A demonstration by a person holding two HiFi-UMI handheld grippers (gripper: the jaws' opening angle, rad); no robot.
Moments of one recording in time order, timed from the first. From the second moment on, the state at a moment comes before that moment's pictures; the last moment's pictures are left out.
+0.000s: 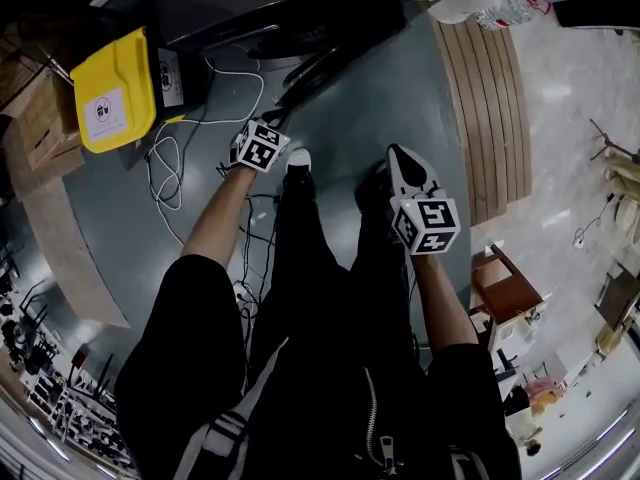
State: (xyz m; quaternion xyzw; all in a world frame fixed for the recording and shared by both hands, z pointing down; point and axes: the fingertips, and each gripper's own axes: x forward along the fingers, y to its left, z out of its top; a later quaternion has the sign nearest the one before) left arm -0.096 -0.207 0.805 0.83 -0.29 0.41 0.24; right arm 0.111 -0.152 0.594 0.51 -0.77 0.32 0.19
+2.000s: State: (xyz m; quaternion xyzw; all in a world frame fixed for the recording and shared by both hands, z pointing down) left arm 0.459 -0.086 0.796 0.80 -0.30 0.23 0.47; right arm 0.576 -0.046 0.620 0.67 -0.65 0.34 0.12
